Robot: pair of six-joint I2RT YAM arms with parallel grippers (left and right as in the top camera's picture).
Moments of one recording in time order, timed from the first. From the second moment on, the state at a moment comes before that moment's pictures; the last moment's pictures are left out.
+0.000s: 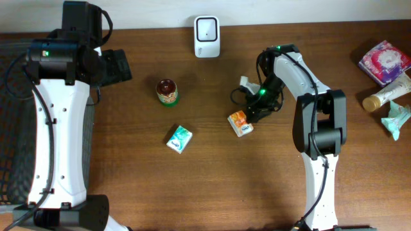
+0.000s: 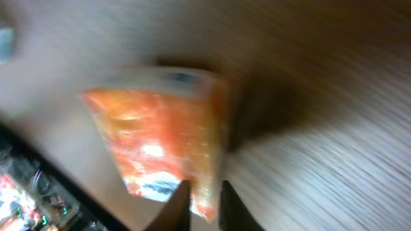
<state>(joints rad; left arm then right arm) -0.07 1.75 2.12 -1.48 -0.23 -0.31 0.14 2.43 1.97 -1.47 -0.40 -0.33</state>
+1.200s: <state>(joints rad) -0.07 1.75 2.12 -1.47 -0.23 -0.31 0.50 2.40 2.20 -1.50 0.14 0.31</state>
